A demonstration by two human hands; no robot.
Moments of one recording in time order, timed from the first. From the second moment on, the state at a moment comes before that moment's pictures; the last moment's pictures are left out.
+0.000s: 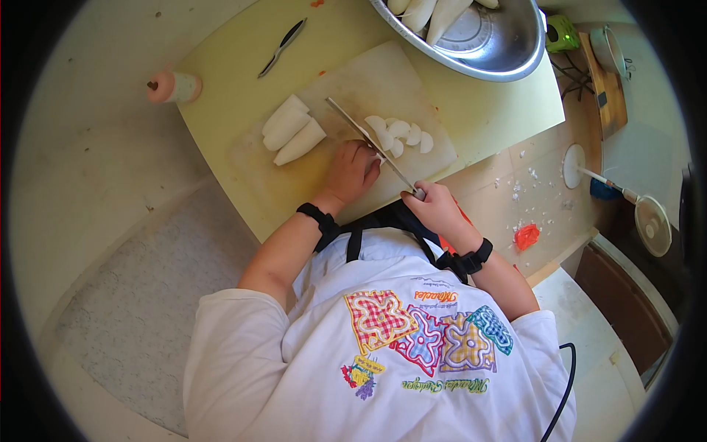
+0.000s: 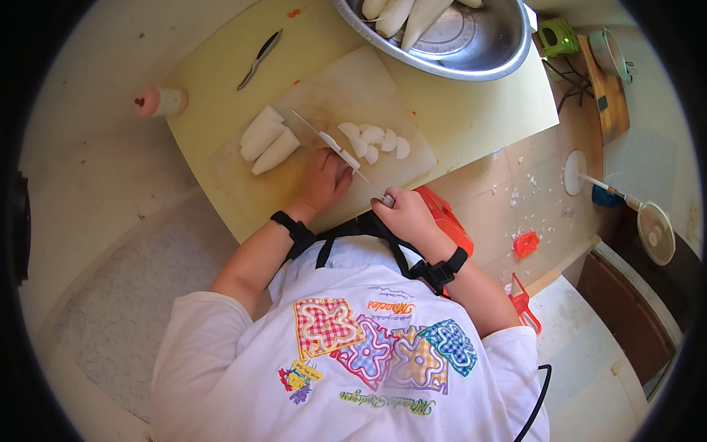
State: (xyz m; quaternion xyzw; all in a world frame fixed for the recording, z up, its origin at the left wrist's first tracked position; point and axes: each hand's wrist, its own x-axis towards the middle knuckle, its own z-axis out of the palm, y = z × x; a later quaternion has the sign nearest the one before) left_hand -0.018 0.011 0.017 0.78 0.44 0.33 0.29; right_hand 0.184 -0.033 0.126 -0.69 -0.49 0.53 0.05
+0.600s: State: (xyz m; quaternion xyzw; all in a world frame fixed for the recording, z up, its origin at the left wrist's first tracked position) left_hand -0.019 0.010 0.008 0.79 0.44 0.34 0.27; right_hand 0.188 -0.044 0.134 -0.70 -0.46 0.54 0.04
